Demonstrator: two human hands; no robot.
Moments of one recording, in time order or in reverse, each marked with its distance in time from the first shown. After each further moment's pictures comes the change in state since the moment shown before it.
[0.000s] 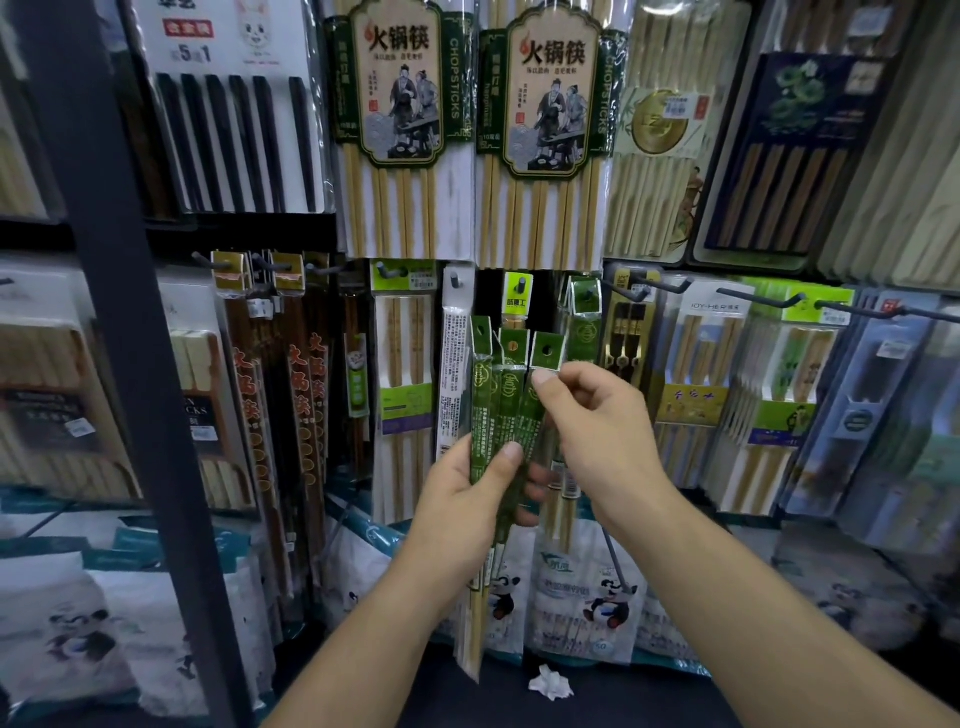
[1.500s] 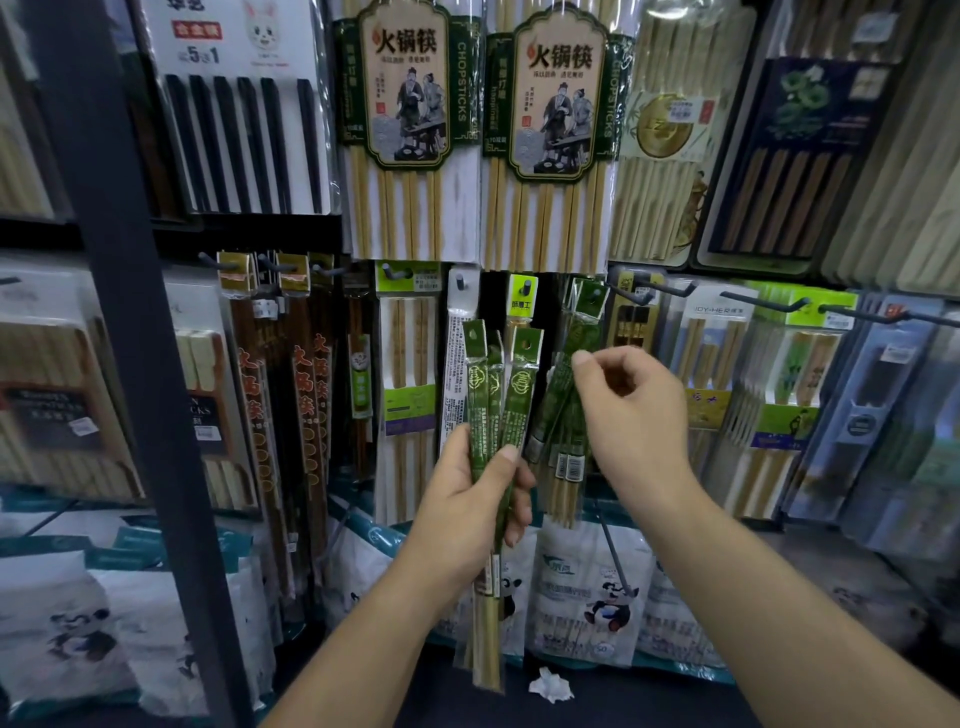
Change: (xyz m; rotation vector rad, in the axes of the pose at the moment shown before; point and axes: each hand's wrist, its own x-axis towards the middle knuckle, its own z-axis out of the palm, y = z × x) left_hand 0.000 0.000 -0.007 -0.013 -0.049 0.000; right_hand 0.015 0.000 -0.014 -0.235 0.214 -0.143
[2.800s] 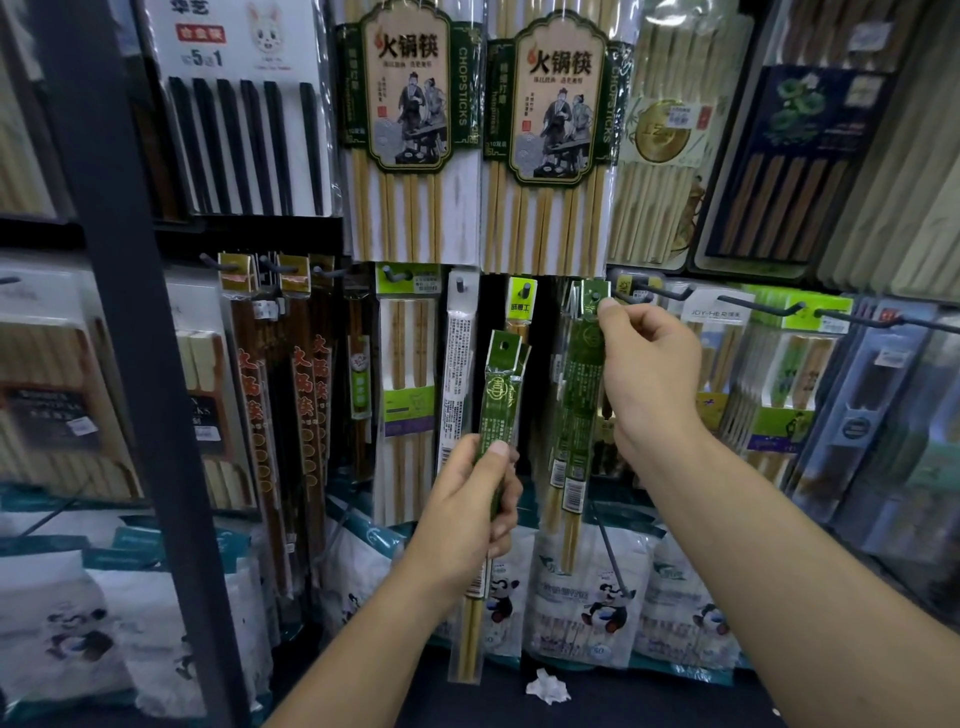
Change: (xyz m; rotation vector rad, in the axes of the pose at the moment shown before) left_hand 0.001 -0.006 -0.001 -0.087 -0.022 -0.064; right_hand 0.041 -0.013 0.006 0.234 0.153 0.083
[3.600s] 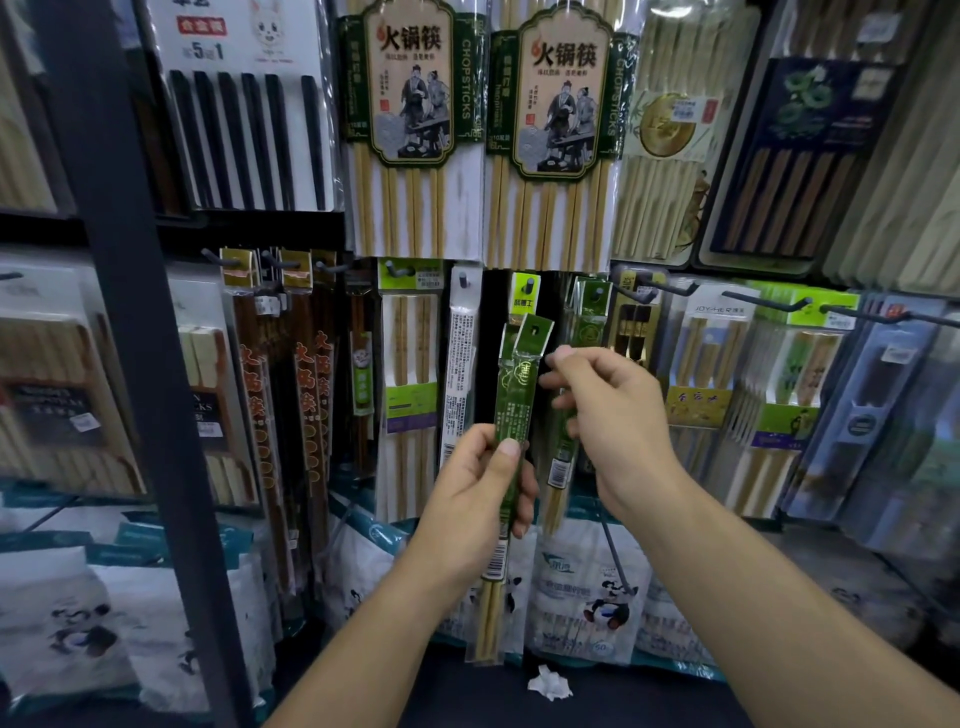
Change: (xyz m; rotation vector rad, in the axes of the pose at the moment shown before) left_hand -0.006 0.012 0.009 0.144 -0.002 0.076; right_hand -0.045 0.005 0.000 -0.016 -0.253 0.164
